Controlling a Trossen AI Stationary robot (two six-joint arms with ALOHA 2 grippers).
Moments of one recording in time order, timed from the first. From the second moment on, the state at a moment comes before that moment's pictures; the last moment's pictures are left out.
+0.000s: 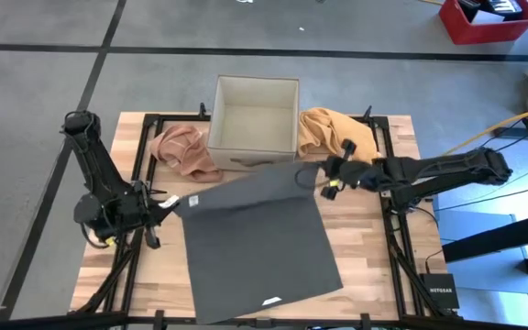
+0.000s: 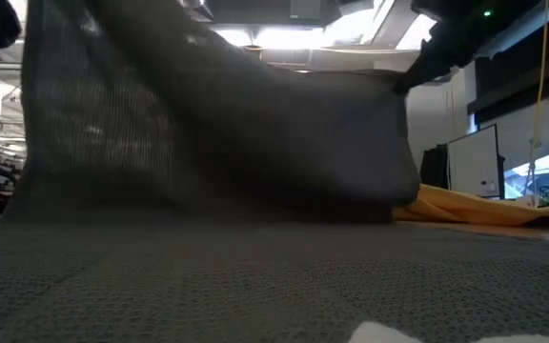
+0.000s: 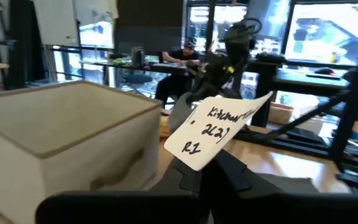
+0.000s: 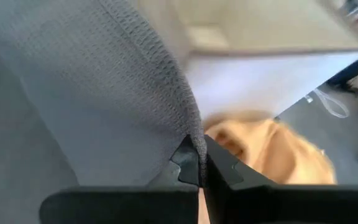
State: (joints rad) left arm -1.14 0.82 0.40 0.74 -1.57 0.21; right arm 0.06 0.99 0.76 -0.43 0.59 0.01
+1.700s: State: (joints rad) left arm -1.21 0.81 0.25 0.59 -1.41 -0.39; right arm 0.24 0.88 0.75 -0.61 0.24 0.25
